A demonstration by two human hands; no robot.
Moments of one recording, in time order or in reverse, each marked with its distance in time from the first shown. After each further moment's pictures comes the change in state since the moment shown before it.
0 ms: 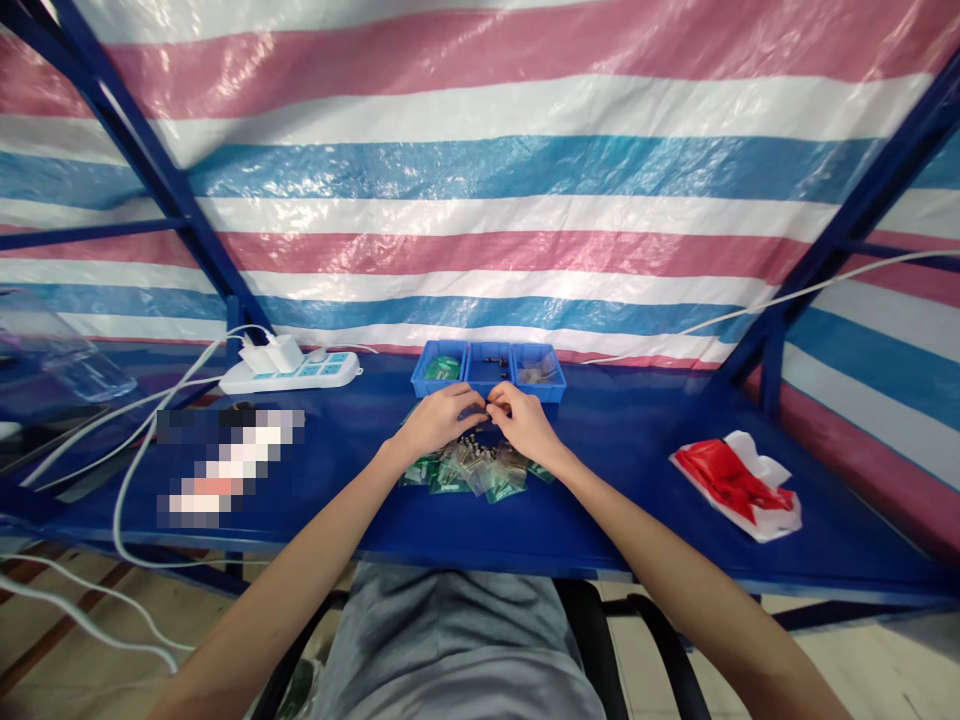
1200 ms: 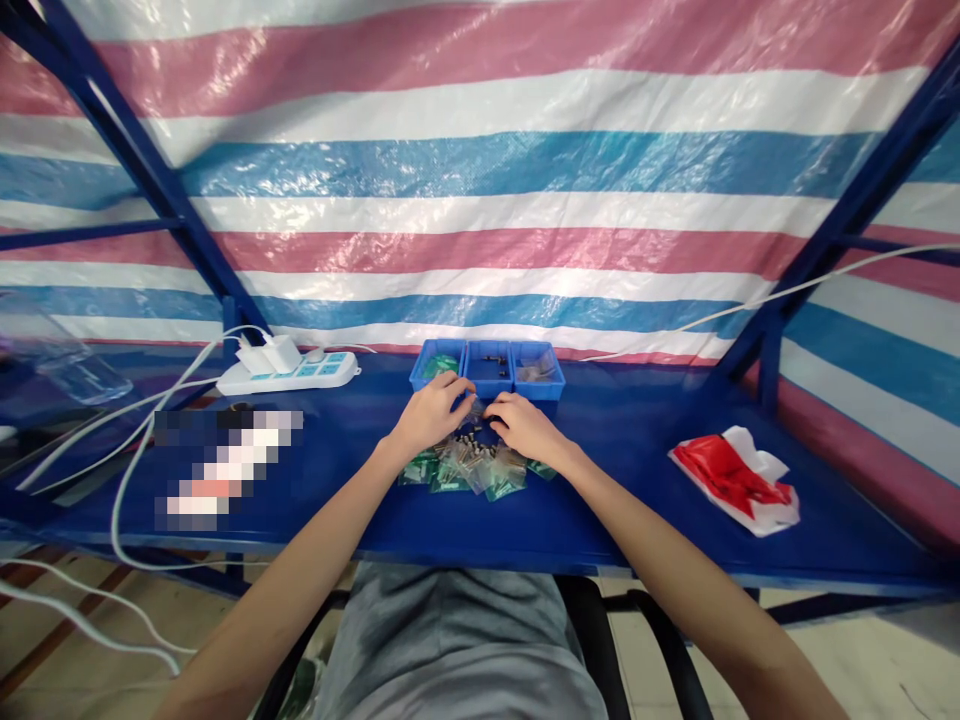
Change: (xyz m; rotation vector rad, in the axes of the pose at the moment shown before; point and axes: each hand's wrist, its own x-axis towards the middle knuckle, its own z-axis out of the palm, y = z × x) left_hand 0.000 -0.001 0.000 0.063 0.115 -0.144; right_hand 0.001 0.003 -0.013 -0.434 -0.275 -0.193
